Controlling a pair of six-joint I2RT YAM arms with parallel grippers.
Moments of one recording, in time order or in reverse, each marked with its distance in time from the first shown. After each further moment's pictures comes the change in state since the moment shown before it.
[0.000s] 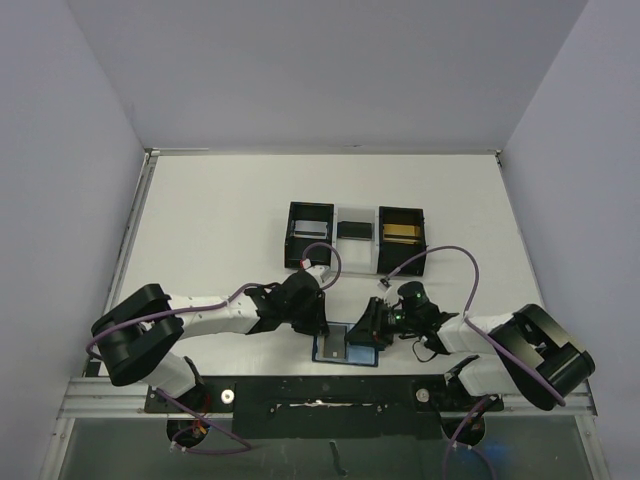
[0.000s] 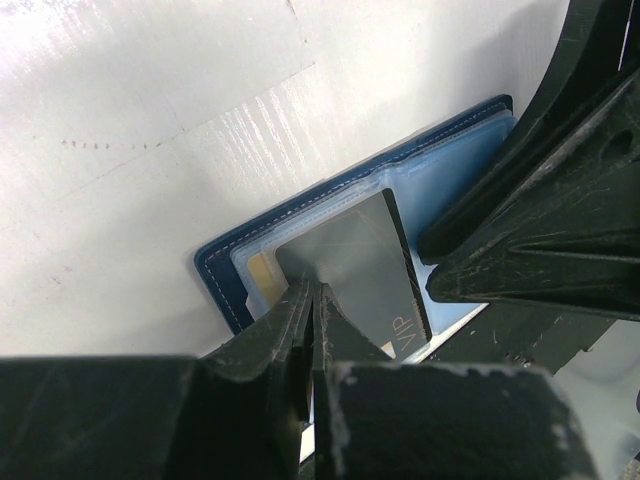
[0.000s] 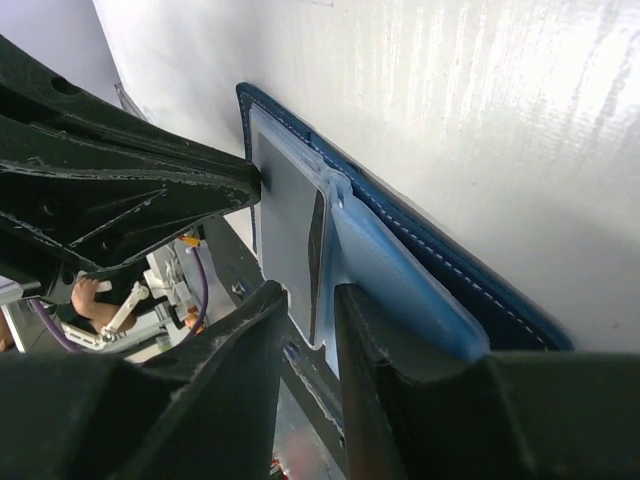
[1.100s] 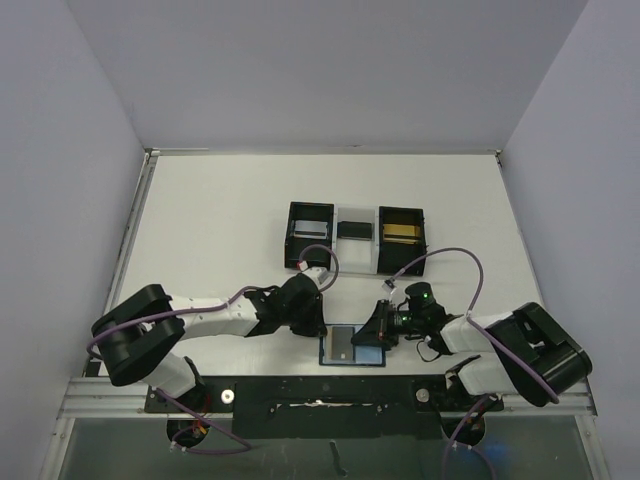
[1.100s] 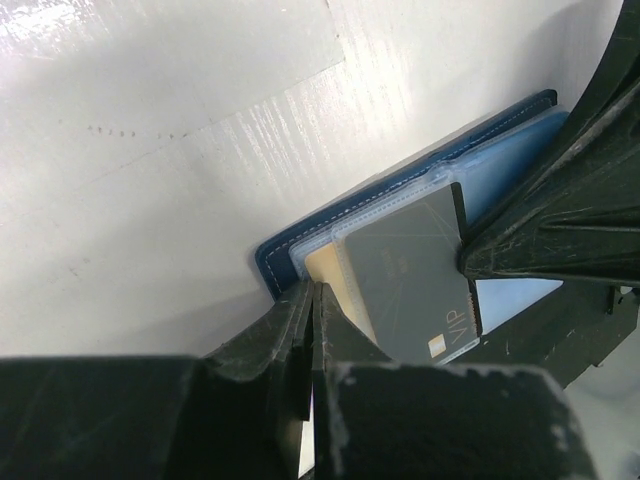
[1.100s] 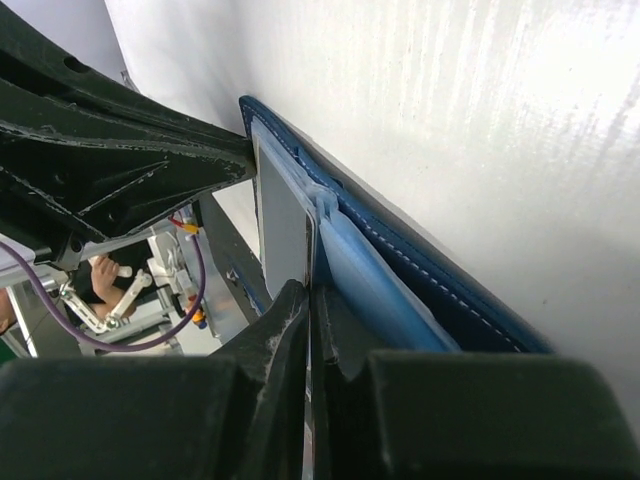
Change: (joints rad) left arm -0.005 0.000 -0.027 0.021 -0.036 -0.025; right arm -0.083 0.041 -0.037 0.058 -0.091 -0.056
